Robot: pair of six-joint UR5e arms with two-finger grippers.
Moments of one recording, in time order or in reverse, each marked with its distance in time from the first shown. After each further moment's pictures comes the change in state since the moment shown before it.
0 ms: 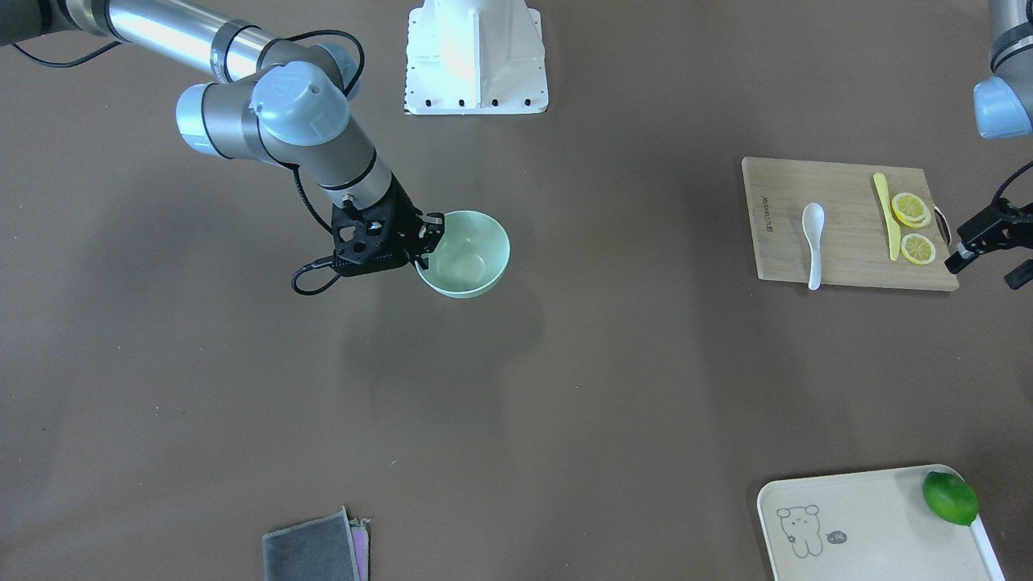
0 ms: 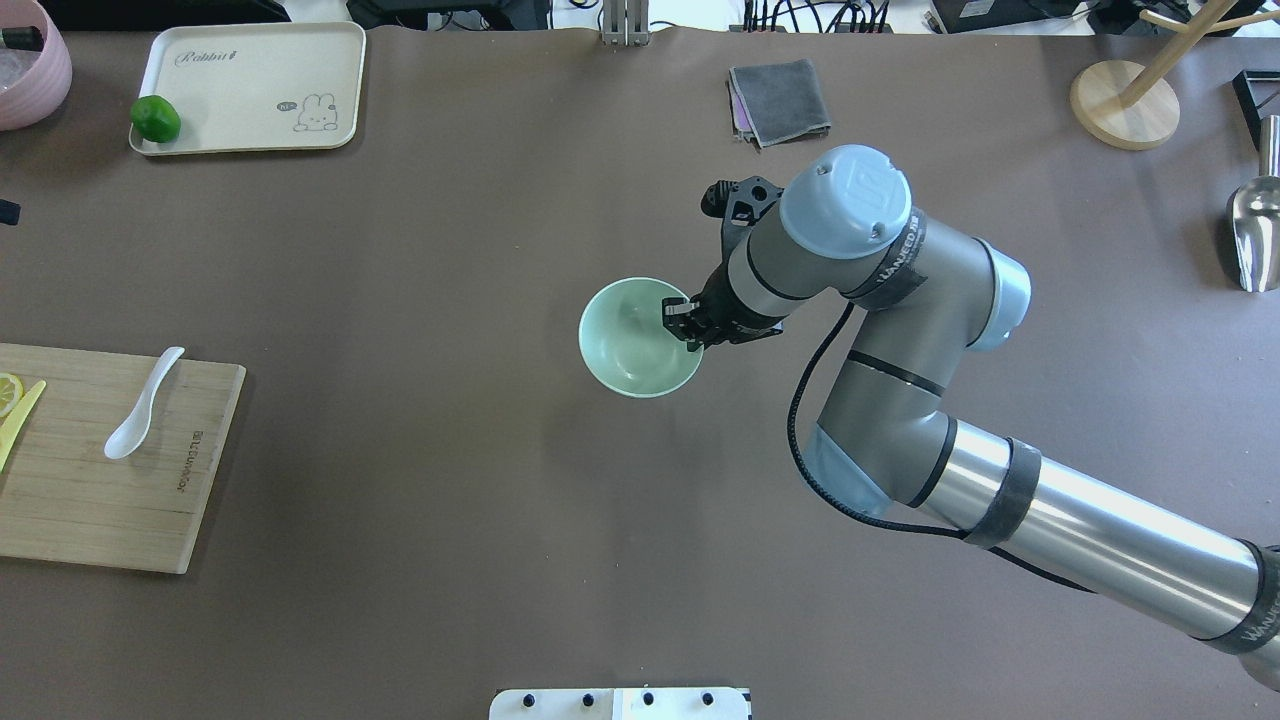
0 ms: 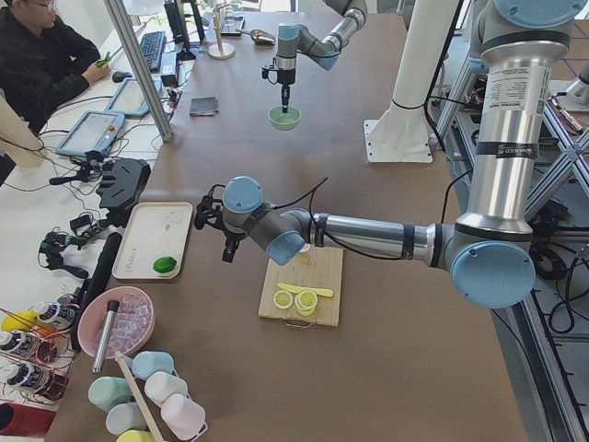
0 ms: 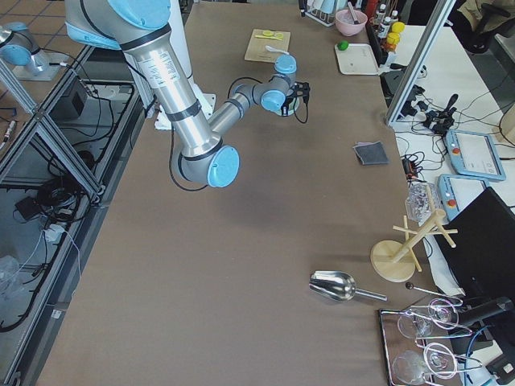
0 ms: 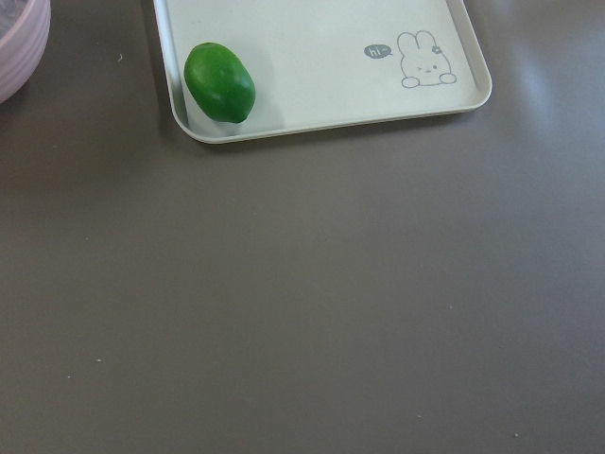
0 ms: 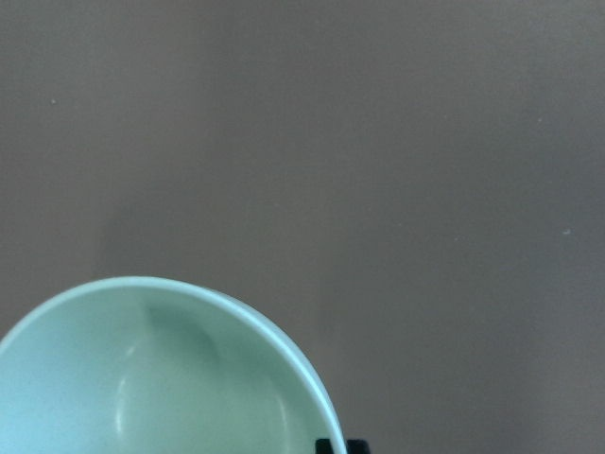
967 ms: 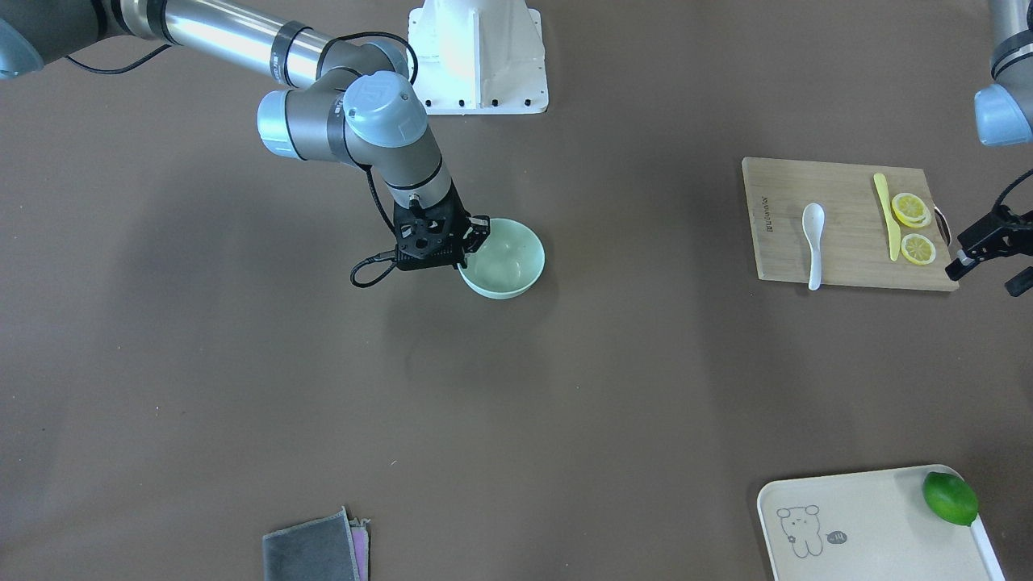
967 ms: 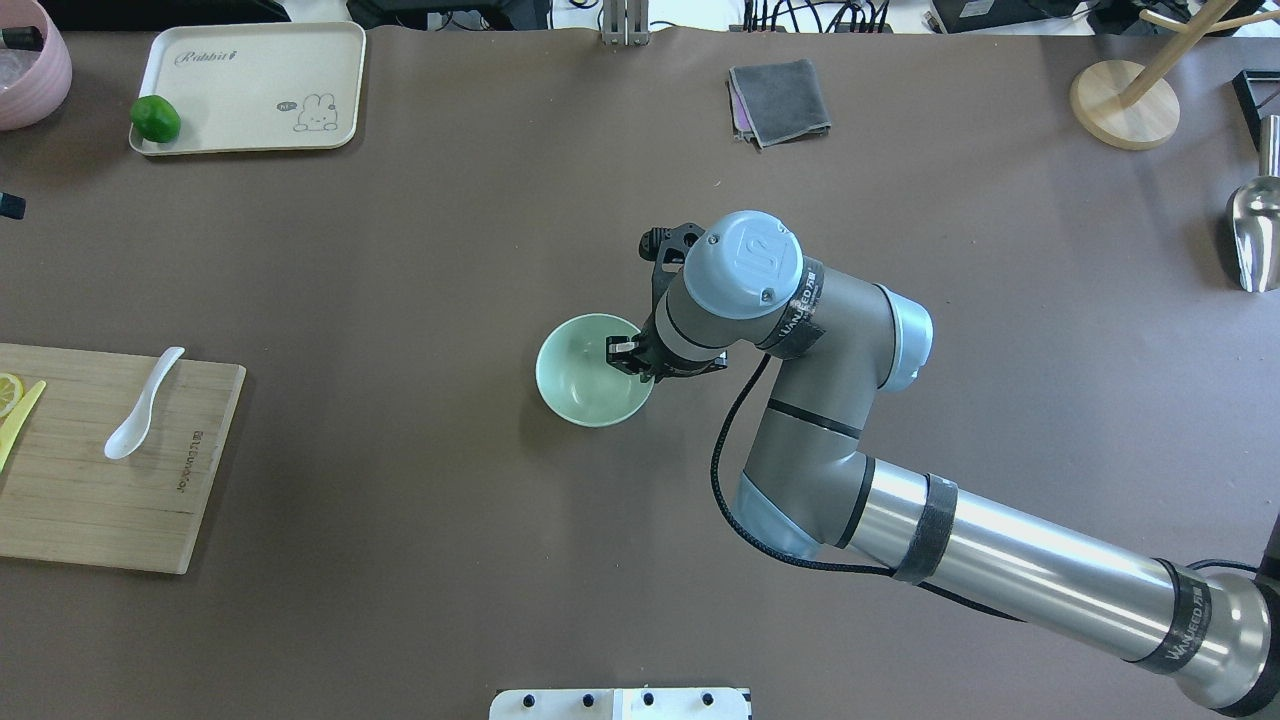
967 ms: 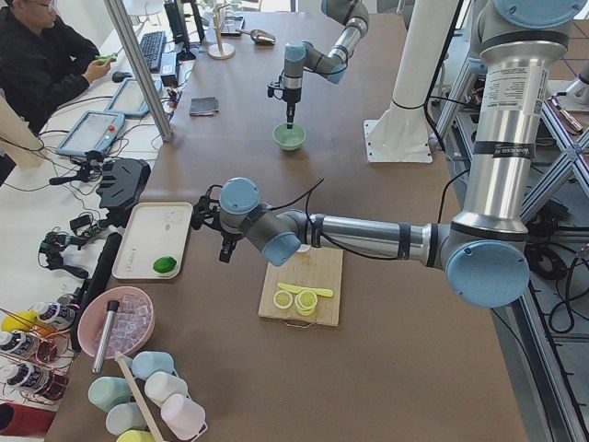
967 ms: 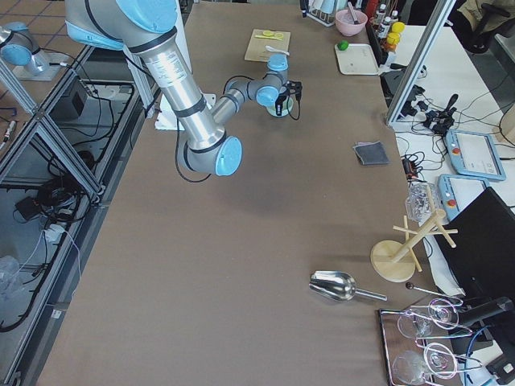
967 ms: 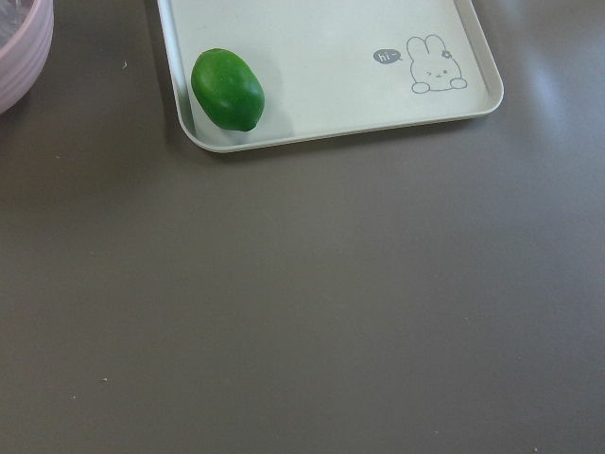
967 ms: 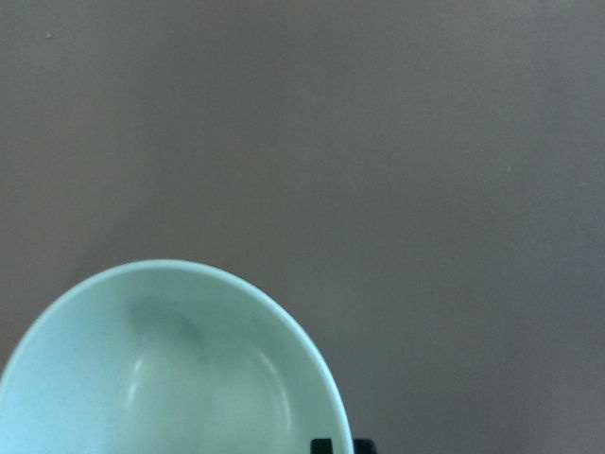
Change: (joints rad) left arm 0.001 -0.019 0.023 -0.010 0.000 -0.001; right arm -0.081 0.076 -0.093 -0.006 -0.092 0.052
